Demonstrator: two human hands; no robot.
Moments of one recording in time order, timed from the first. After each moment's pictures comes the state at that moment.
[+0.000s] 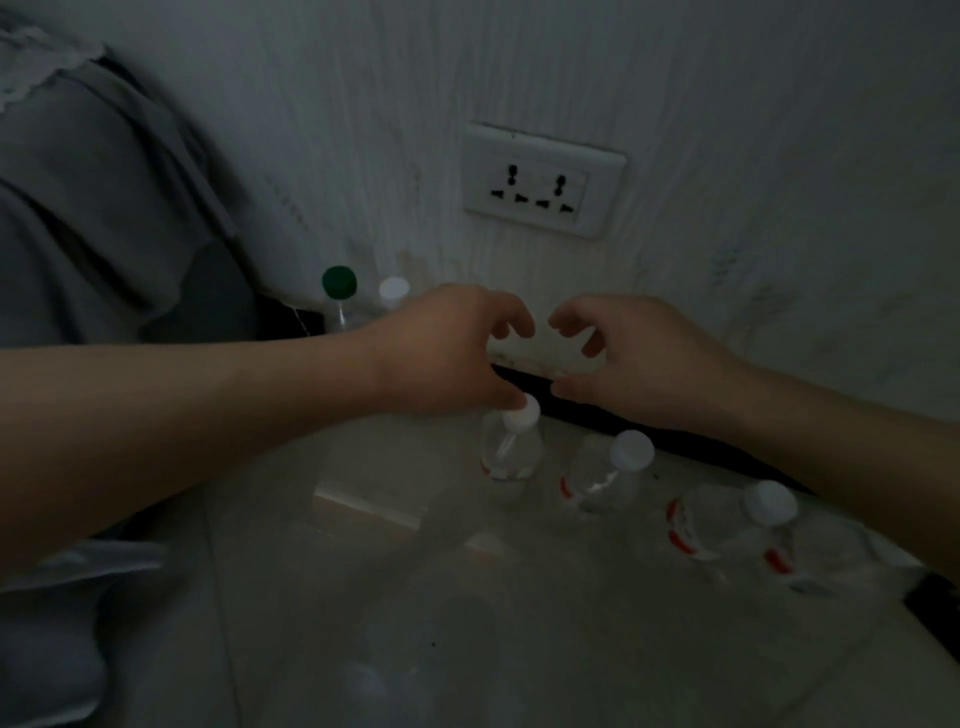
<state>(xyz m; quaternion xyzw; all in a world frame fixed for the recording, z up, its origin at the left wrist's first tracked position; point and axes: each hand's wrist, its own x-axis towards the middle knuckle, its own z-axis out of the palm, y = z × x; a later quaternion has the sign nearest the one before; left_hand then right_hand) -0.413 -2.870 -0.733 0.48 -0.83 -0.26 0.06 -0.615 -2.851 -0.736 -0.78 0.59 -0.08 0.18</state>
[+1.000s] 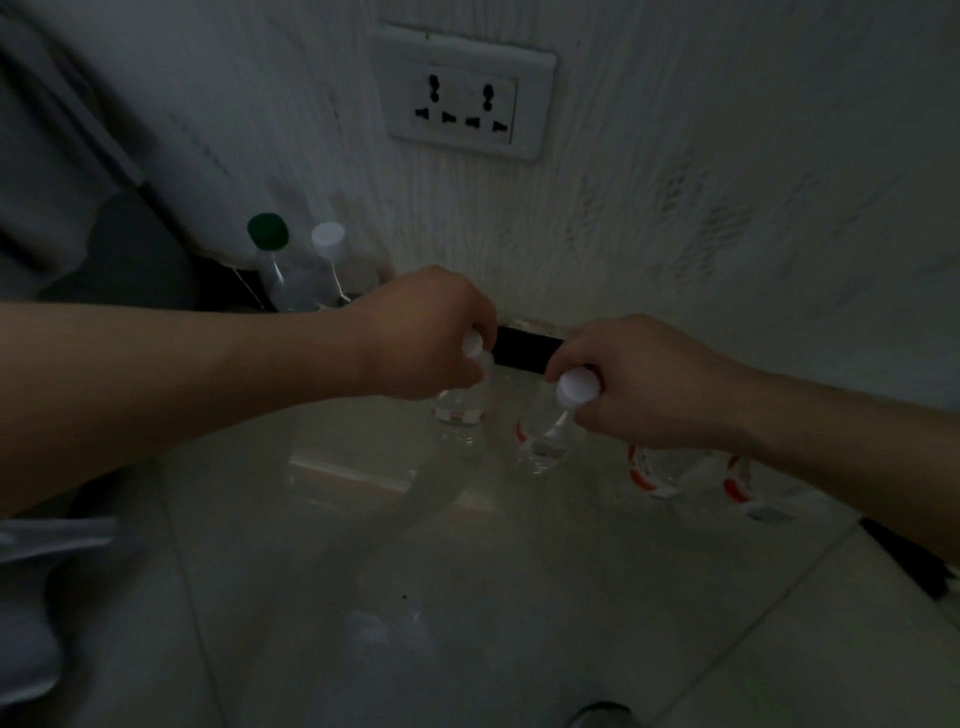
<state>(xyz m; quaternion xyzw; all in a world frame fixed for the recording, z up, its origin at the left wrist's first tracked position) -0.443 -2.863 -0.766 0.45 -0.88 -0.18 0.01 -0.656 -2.808 -0.767 -0.81 0.56 0.00 0.19</state>
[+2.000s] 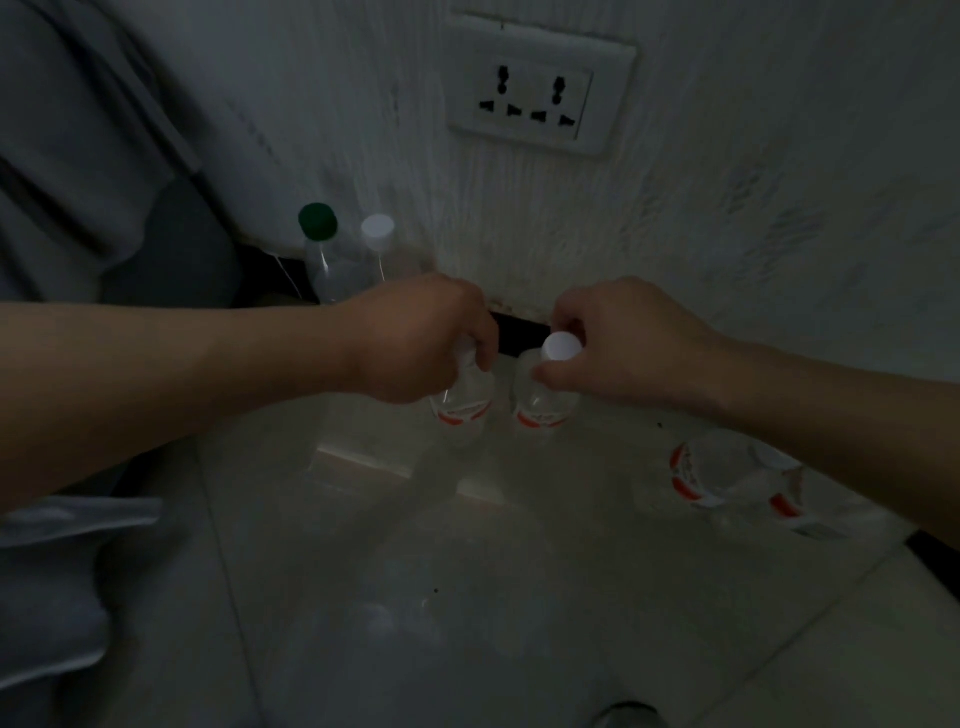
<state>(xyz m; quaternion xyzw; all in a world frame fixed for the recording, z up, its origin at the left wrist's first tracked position) -0.398 -2.870 -0.769 0.39 -0.89 -0.22 -0.03 -0.612 -2.846 -0.777 -0.79 0.59 -0.06 0.15</state>
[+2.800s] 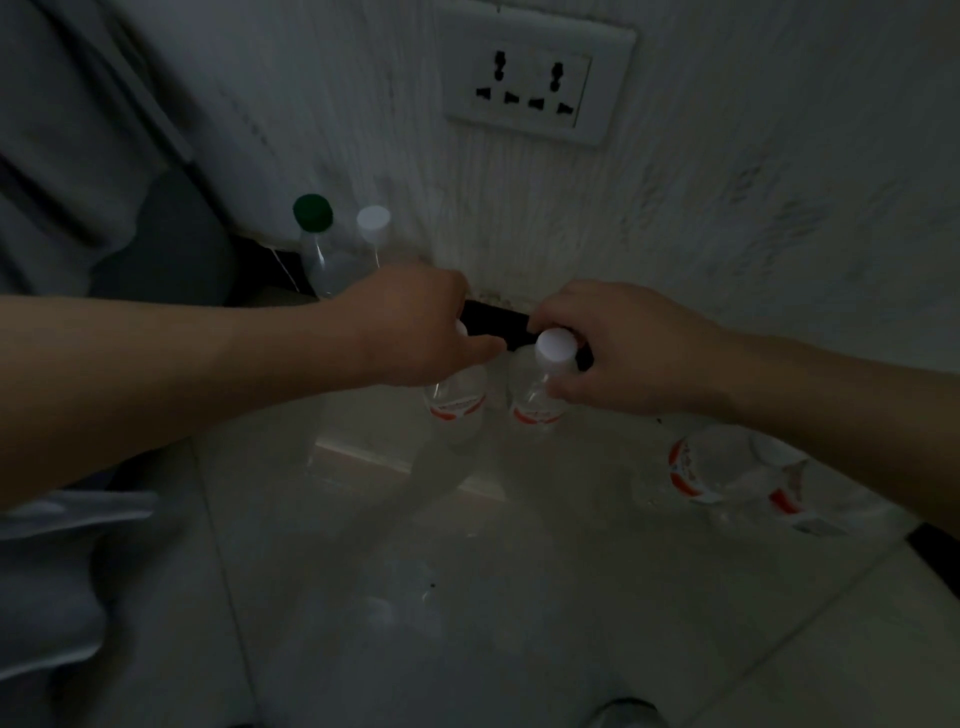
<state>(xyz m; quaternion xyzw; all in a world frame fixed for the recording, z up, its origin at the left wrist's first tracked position) -0.411 -2.871 -0.779 0.55 -0.83 -0.13 -0.01 -0.619 -2.842 -0.775 -0.85 0.50 0.00 0.16</state>
